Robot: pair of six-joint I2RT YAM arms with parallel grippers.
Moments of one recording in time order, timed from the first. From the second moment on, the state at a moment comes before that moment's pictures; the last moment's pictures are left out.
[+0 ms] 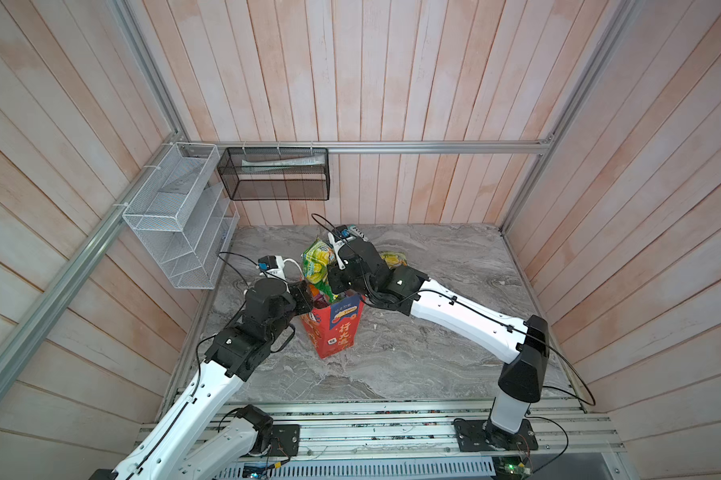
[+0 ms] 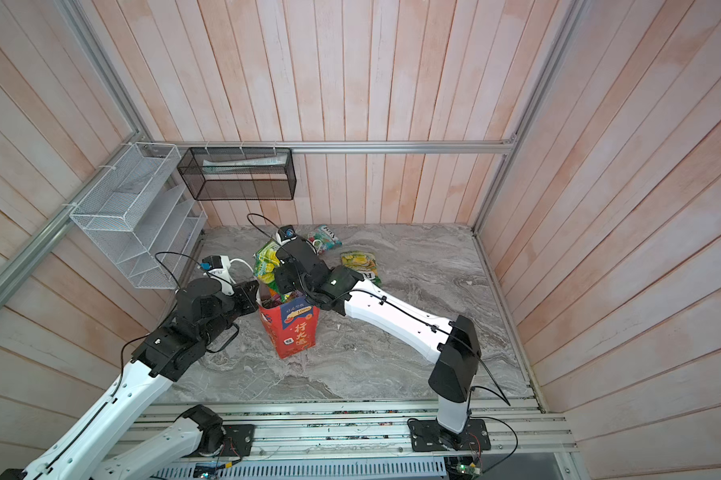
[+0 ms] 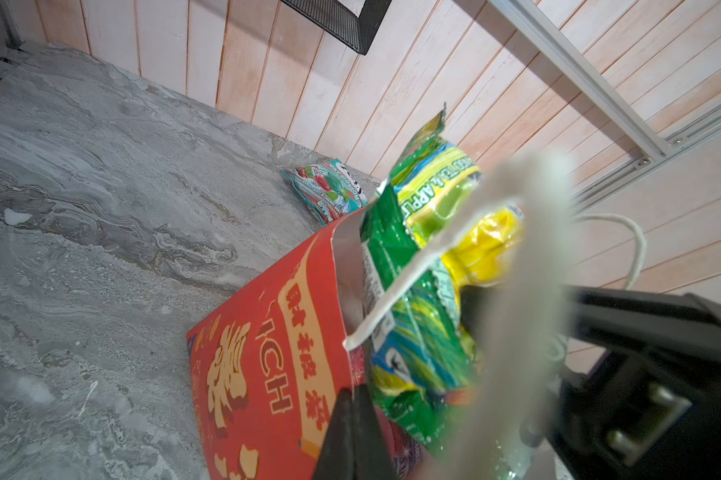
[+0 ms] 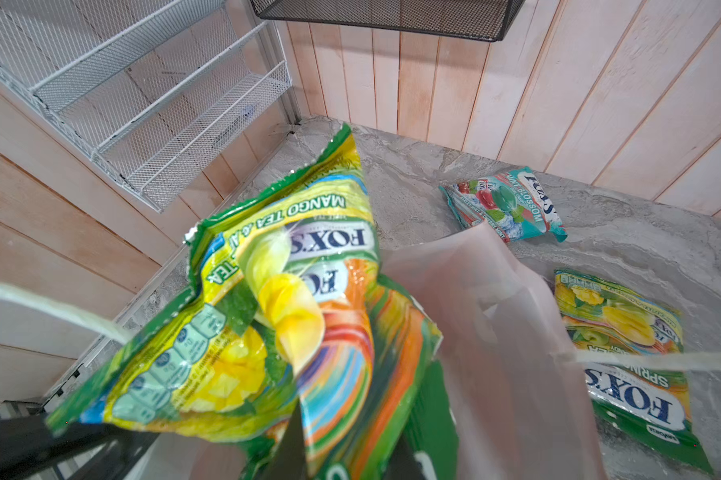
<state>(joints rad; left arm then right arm) -0.49 0.88 0.93 -0.47 -0.16 -0.62 1.04 1.81 1.81 -0.52 0.28 0.37</state>
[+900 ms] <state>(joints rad) -0.49 0.87 0.93 -0.48 -0.19 -0.62 1.03 1.85 1.92 -0.74 0.29 0.37</state>
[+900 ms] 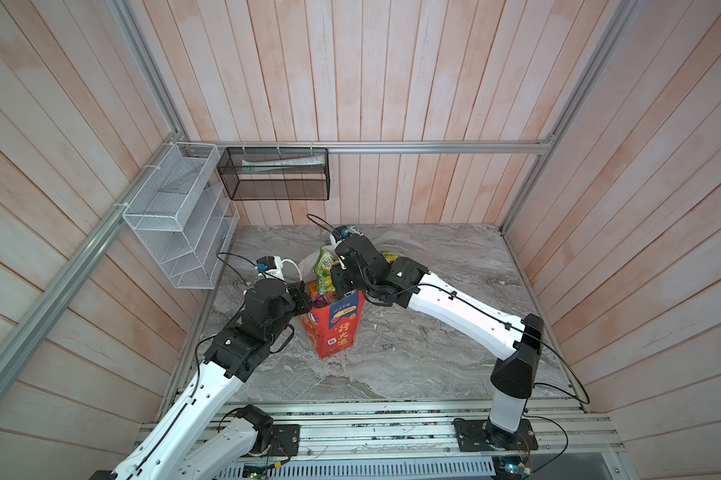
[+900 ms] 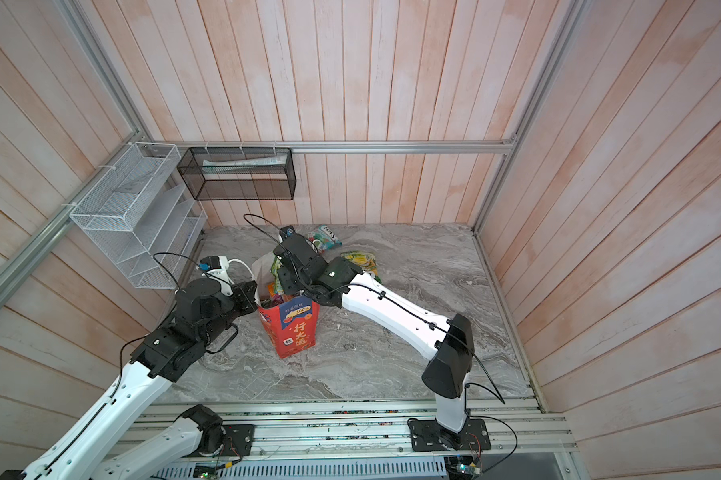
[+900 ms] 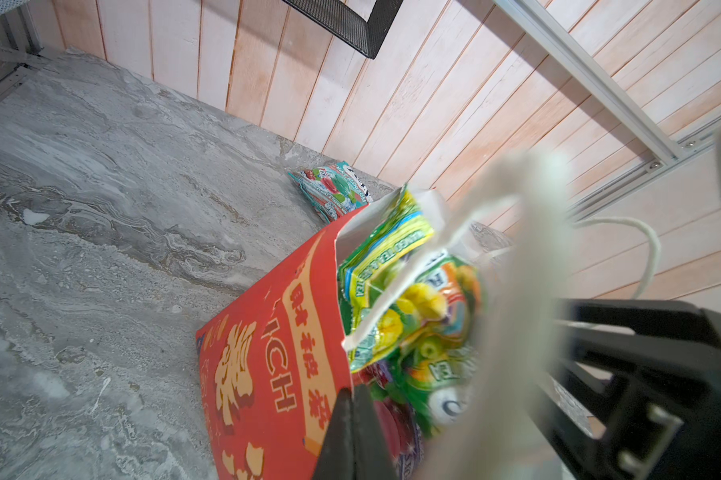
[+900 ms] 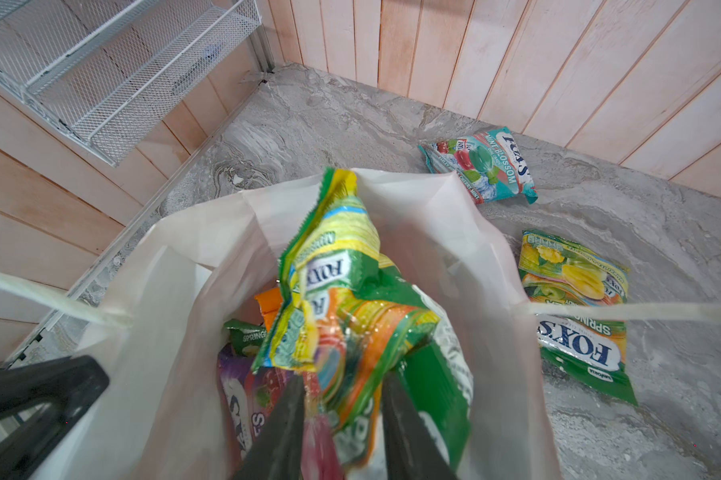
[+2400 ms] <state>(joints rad) -0.49 0.84 0.92 -0.57 -0.38 -0.68 0.40 1.48 1.28 -0.29 -0.01 0.53</state>
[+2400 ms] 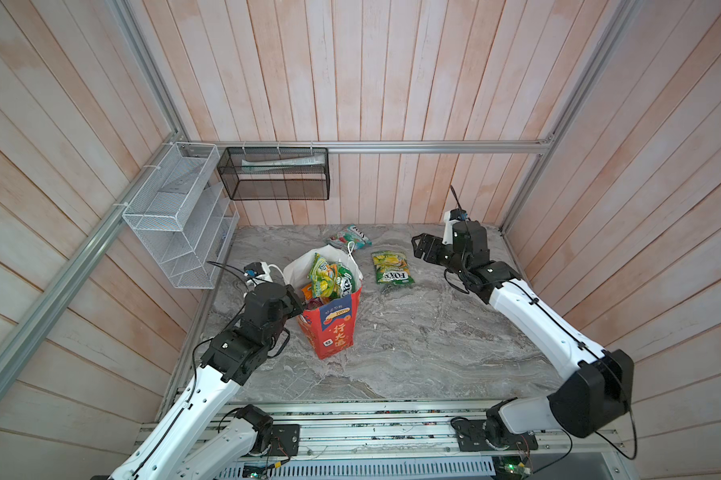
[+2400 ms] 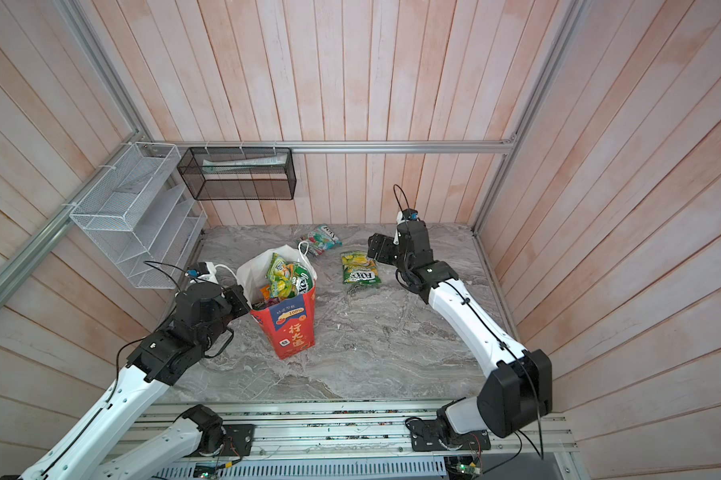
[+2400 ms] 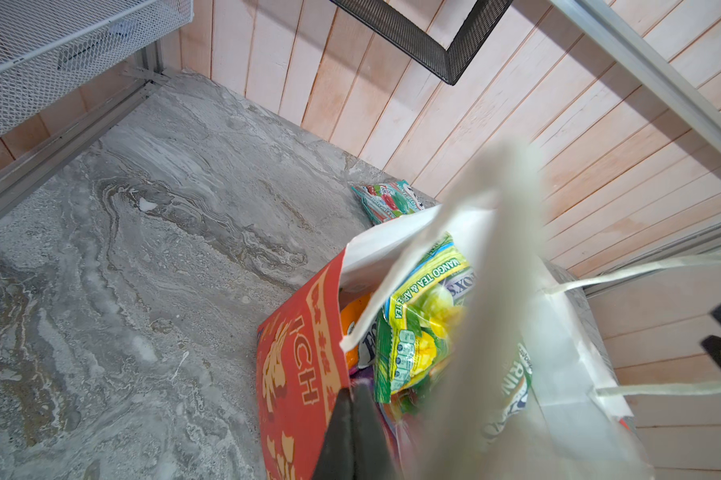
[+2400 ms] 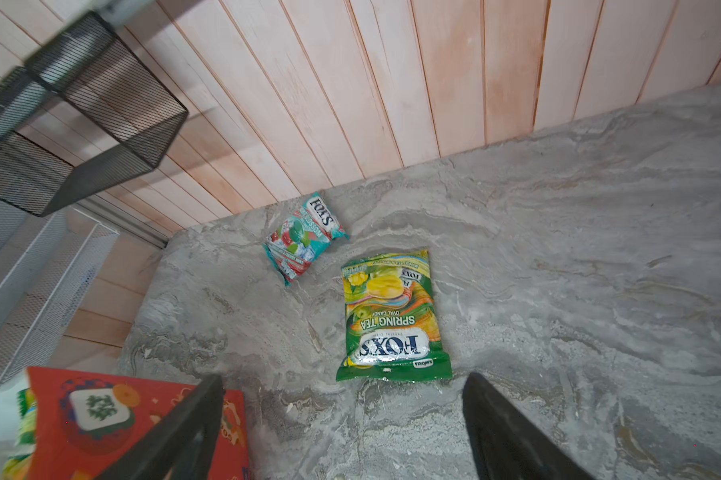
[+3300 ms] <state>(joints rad) -0.49 0.83 0.92 -0.58 -0.37 -0.68 0.25 2.03 1.28 -0.07 -0.38 0.68</state>
